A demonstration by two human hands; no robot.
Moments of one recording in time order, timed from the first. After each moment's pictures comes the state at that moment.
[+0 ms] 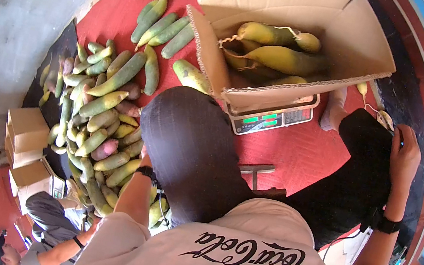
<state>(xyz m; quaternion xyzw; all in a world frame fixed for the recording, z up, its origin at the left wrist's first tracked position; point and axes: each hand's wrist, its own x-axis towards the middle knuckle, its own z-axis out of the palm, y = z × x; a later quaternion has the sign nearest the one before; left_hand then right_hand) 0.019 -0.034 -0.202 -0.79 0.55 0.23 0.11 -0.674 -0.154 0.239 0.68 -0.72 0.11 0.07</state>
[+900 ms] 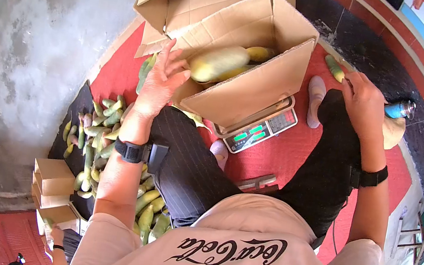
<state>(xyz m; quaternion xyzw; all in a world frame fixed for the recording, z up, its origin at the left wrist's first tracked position) -0.277 -0.250 0.266 -0.45 0.71 0.42 -0.35 -0.661 -0.140 0.244 0.67 -0.68 0.29 0.08</state>
